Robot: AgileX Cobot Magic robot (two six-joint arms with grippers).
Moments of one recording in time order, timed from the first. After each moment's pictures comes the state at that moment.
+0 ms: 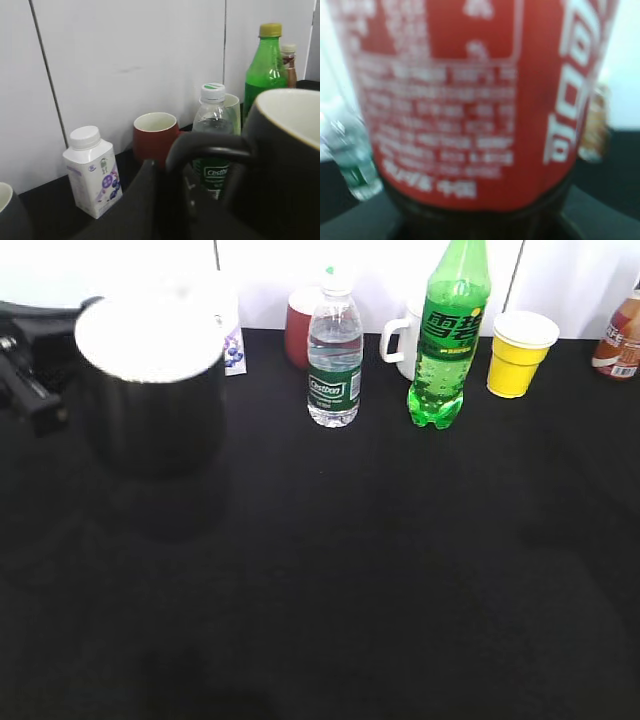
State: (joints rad) left arm -0.10 1.31 -0.51 0.95 -0.87 -0.60; right arm 0.05 0.76 -0.37 -0.56 -0.30 0.66
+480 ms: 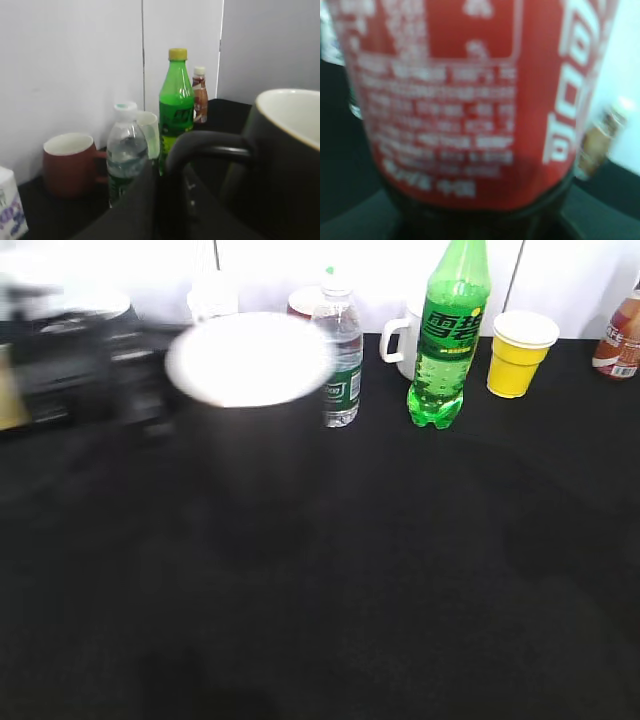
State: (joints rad) left arm -0.27 1.61 -0.69 1.04 -1.13 -0.68; right arm 0.05 0.76 -0.46 -1.62 -0.36 1.28
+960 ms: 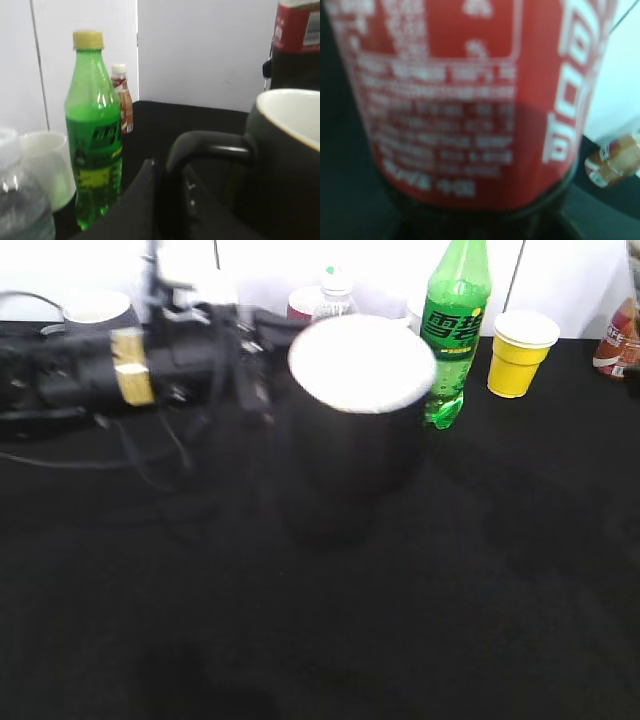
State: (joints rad) left arm -0.42 1.86 -0.98 1.08 -1.16 -0.69; right arm 0.05 0.91 -0.52 -1.83 -0.45 1.32
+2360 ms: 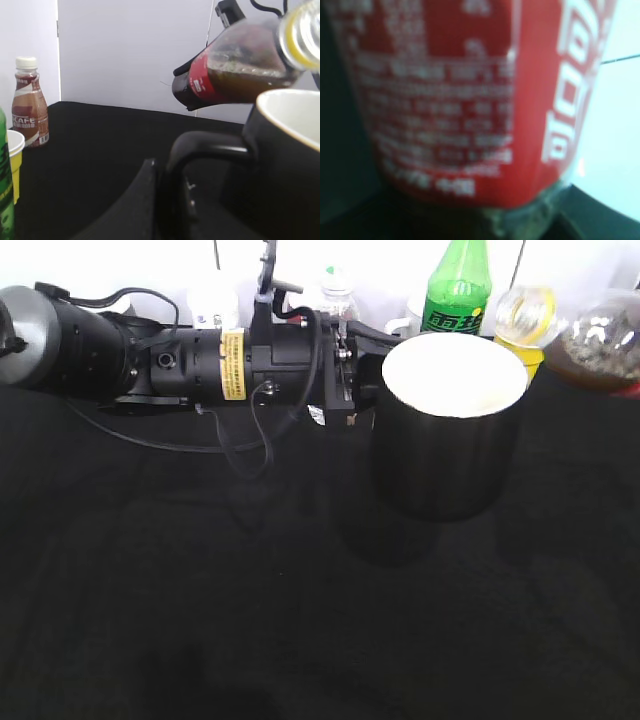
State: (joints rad) left arm -0.53 2.04 -1.25 1.20 -1.17 -0.90; right arm 0.05 1.02 -0.53 -1.83 -0.28 0.55
